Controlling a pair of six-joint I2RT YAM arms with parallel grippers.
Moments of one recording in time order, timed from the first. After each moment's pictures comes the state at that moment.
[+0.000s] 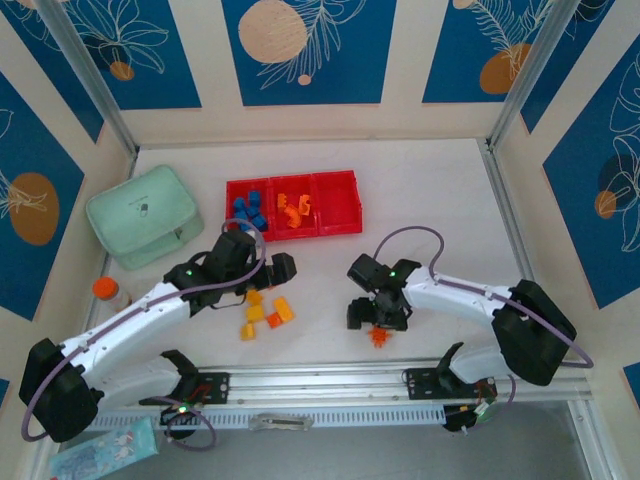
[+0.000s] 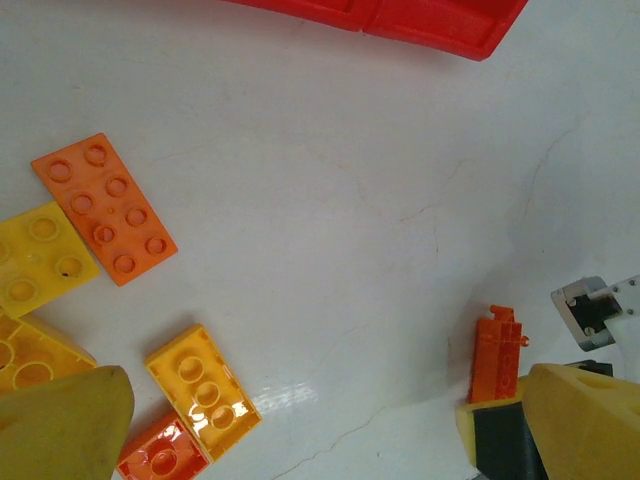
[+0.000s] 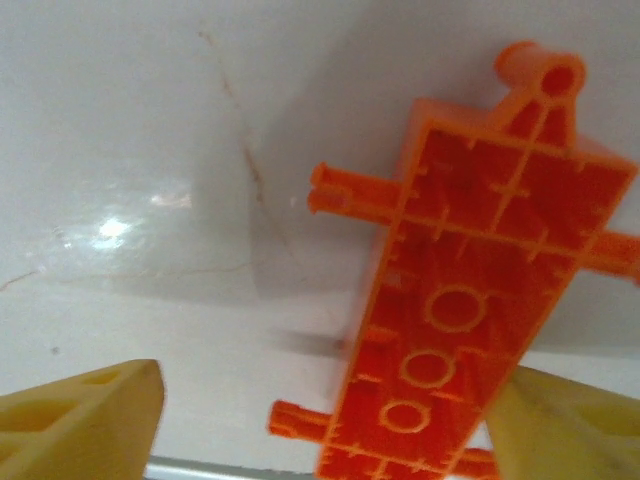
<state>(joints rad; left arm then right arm) -0.70 1.06 0.75 -0.51 0.10 -0.87 0.82 1.37 0.73 -0.86 -0.10 0.84</state>
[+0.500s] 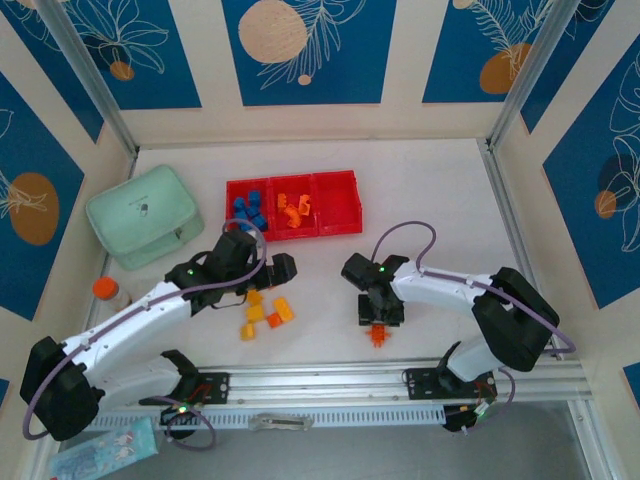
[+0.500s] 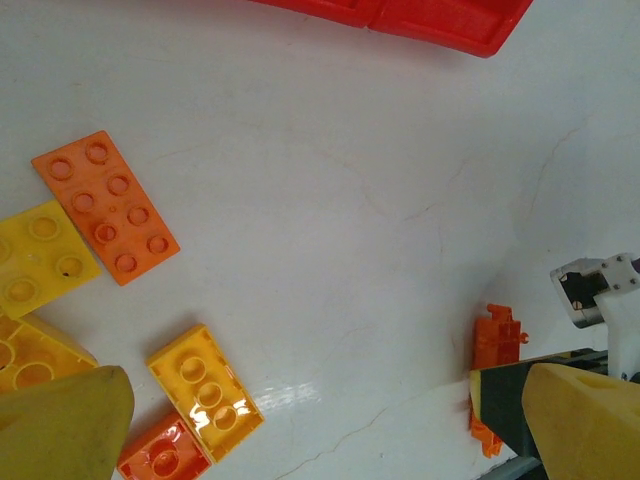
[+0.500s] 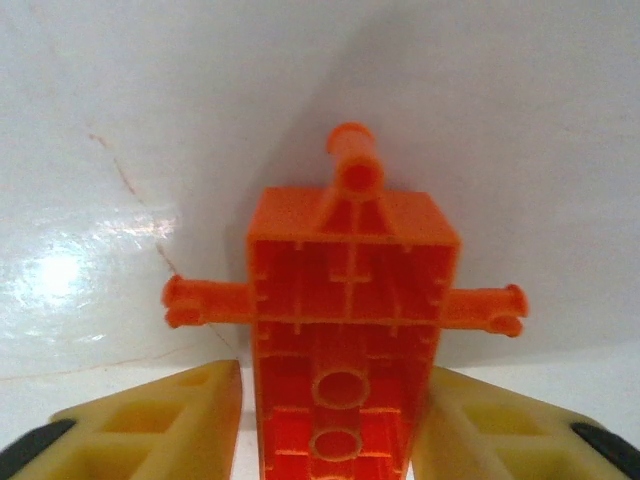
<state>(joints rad) -0.70 1.07 0.75 -0.51 0.10 -0.87 0.83 1.47 0.77 -0.89 0.01 0.88</state>
